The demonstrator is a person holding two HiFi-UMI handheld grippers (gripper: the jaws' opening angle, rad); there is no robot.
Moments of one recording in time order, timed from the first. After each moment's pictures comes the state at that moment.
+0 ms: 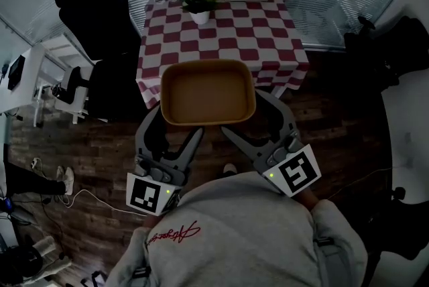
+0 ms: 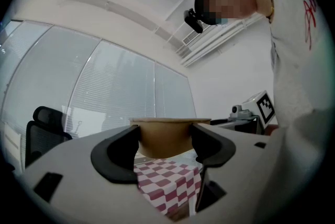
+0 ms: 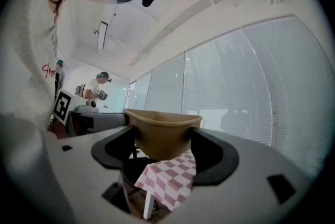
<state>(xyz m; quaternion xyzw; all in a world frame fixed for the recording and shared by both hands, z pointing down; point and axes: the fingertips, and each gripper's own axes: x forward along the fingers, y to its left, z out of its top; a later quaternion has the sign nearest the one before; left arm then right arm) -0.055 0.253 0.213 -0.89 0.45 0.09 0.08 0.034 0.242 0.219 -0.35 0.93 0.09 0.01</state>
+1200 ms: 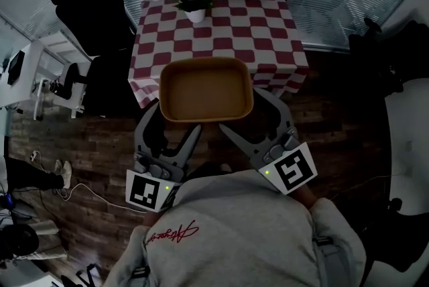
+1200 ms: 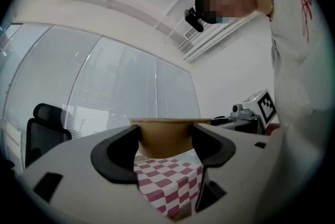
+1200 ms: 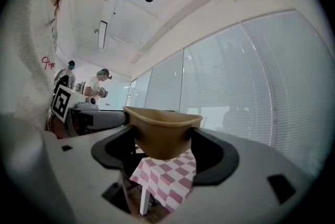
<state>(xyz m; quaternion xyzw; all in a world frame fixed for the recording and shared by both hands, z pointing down) -0.013 0.212 0.232 -0.88 0.47 0.07 0.07 0.075 0.197 0.239 -0.34 0.94 0.08 0.00</state>
